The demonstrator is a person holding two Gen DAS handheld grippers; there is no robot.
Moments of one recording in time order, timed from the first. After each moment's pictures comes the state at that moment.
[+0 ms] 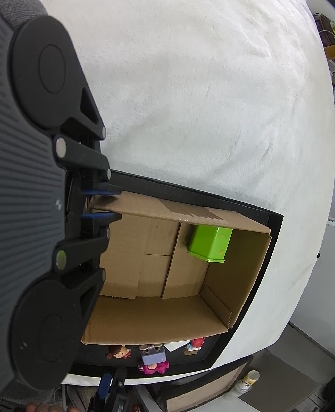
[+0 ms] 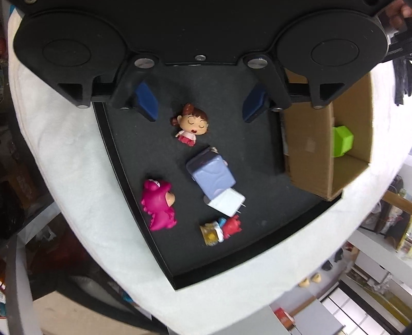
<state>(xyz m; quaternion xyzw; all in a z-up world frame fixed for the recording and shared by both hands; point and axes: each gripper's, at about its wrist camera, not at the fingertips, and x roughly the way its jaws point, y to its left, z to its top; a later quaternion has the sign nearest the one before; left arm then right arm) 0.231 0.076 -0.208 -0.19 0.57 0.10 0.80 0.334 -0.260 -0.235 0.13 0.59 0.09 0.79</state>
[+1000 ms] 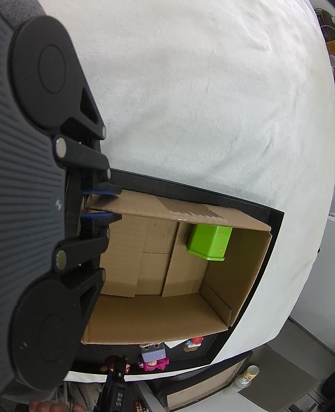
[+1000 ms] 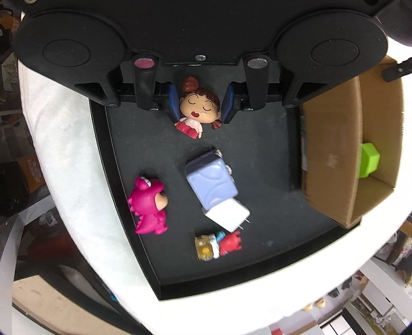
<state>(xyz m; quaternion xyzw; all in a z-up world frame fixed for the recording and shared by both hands) 0.231 0.078 -0.211 -0.19 0.56 0.09 0.80 0.335 -0.230 -0.234 0.07 0.59 0.08 0.80</state>
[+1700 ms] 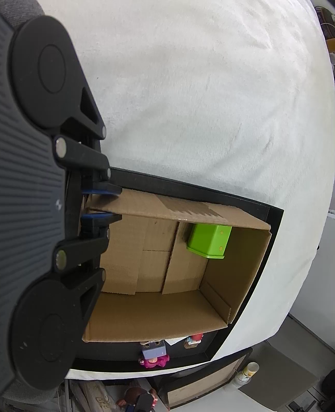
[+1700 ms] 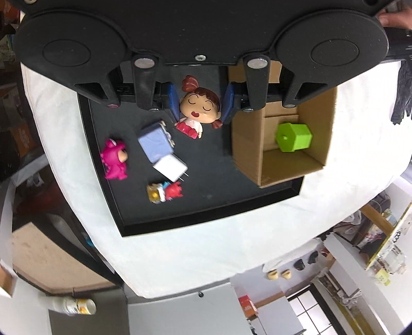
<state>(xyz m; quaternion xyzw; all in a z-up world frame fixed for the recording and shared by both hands) 0.230 0.083 -0.211 -0.20 0.56 0.08 0.80 0.318 -0.198 -0.149 0.08 0.52 0.14 0.84</state>
